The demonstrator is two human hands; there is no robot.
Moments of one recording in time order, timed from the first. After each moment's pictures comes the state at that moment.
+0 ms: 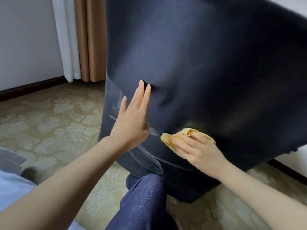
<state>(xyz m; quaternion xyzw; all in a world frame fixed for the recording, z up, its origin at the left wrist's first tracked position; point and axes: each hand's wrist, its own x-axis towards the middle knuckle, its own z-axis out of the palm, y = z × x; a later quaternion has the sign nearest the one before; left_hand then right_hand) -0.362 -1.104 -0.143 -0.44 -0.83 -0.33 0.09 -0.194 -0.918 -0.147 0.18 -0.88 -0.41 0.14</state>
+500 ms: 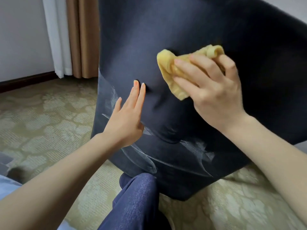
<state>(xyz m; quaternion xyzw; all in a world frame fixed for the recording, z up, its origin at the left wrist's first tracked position) -0.367 -1.097 -0.144 -0.46 -0.83 -0.31 0.07 -0.252 -0.959 -0.012 0.18 -0.77 -0.40 0.46</state>
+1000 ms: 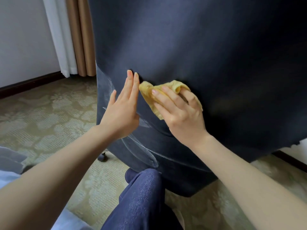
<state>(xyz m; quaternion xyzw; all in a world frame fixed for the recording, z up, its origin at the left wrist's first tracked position) -0.379 -1.092 -0.146 -0.43 -0.84 -0.32 0.06 -0.269 -0.951 -0.114 0.12 -0.83 -0.33 0.44</state>
